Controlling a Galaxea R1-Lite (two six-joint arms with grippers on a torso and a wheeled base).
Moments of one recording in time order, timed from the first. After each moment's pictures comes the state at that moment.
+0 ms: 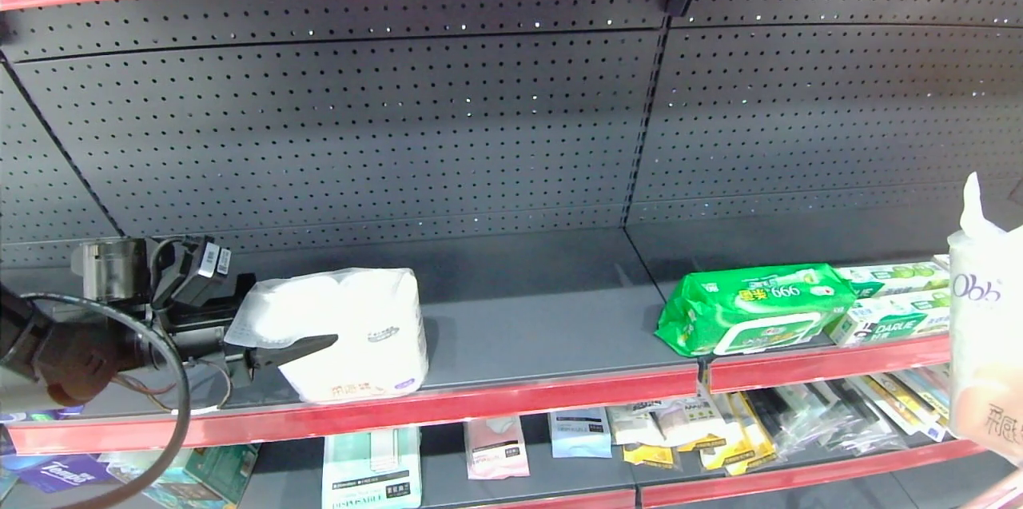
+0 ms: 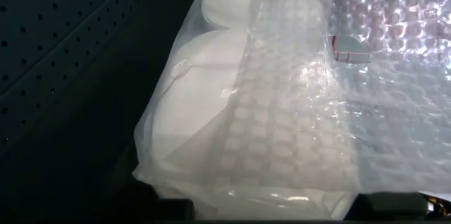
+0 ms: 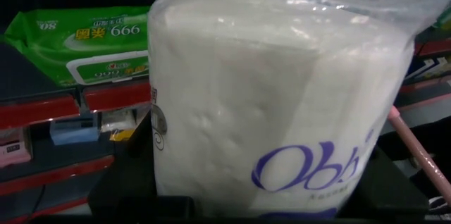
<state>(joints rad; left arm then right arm) 0.17 1.97 -0.64 -0.69 -1.29 0.78 0.41 0.85 -0.65 0.19 -0.74 -0.02</state>
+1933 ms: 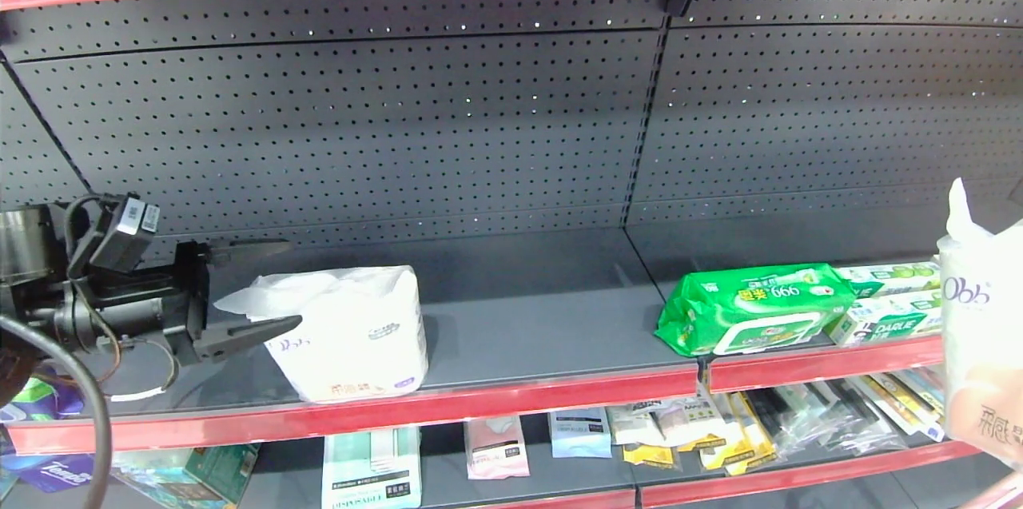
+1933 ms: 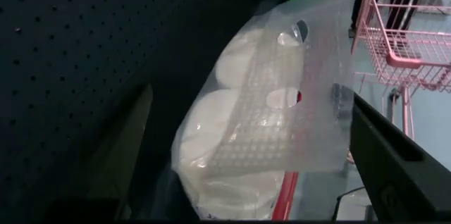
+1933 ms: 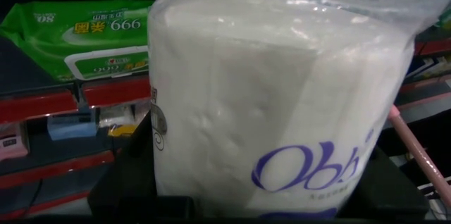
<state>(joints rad) 0.24 1.74 -0.62 -0.69 -1.28 0.60 0.41 0.87 -0.65 0.19 -0.73 -0.02</state>
